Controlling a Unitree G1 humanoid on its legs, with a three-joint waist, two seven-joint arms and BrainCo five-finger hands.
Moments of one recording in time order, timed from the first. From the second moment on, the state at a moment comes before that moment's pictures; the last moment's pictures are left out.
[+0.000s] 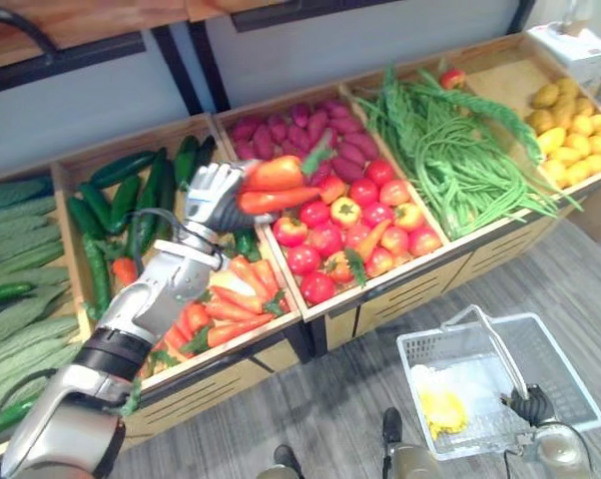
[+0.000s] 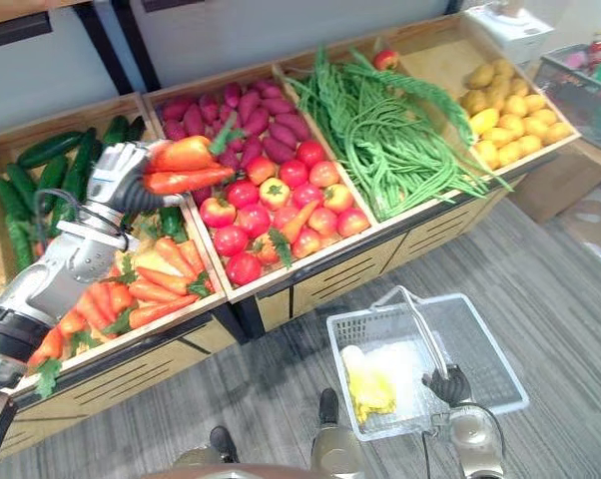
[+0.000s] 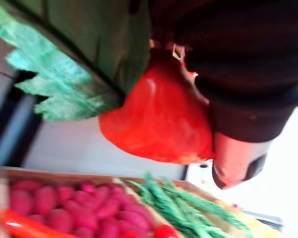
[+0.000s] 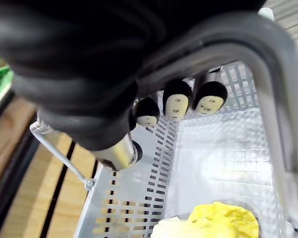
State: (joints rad) left arm -0.56 0.80 -0.40 0.23 0.47 -0.30 0.40; right arm 0.06 -0.40 -0.19 0.82 -0.20 -0.25 -0.01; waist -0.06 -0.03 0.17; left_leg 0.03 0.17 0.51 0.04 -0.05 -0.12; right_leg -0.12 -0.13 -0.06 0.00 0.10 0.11
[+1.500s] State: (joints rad) left arm -0.50 0.72 -1.02 -0.07 0.35 -0.51 0.23; right arm 0.08 -0.98 0.01 0.24 -0.35 -0.60 0.32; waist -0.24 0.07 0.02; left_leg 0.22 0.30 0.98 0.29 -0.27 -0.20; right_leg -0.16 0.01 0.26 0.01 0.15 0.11
